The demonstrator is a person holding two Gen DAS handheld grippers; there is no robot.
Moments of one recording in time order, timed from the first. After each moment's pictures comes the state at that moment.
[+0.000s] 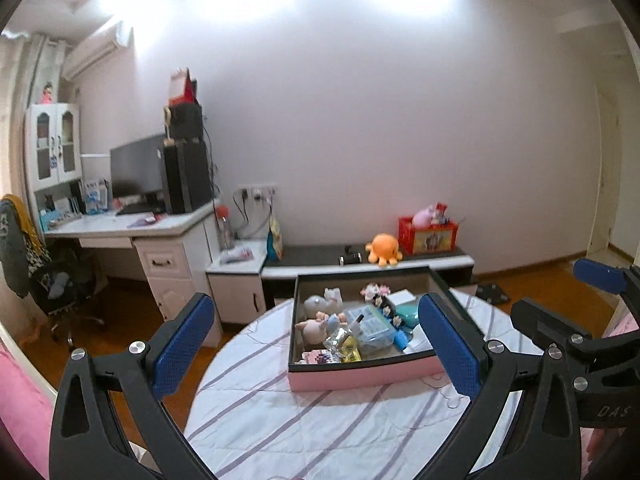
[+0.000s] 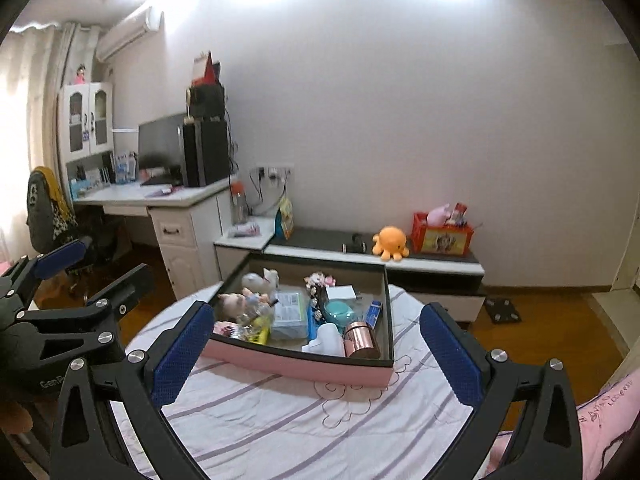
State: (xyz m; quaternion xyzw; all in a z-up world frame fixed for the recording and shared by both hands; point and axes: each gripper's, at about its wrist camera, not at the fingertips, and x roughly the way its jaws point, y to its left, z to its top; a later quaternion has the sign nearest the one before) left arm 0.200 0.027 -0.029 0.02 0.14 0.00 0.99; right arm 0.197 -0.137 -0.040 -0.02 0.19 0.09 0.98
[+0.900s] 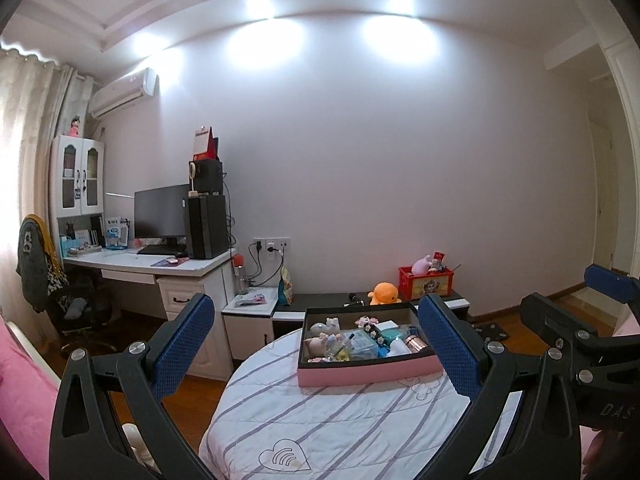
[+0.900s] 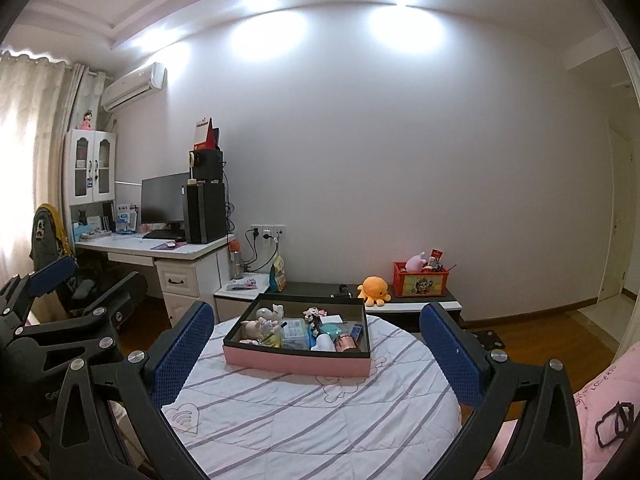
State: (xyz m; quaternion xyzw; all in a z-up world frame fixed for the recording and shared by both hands) left arm 0.060 0.017 -0.005 0.02 0.05 0.02 1.00; right arm 0.057 -0.146 -0.017 0.00 0.09 0.06 0.99
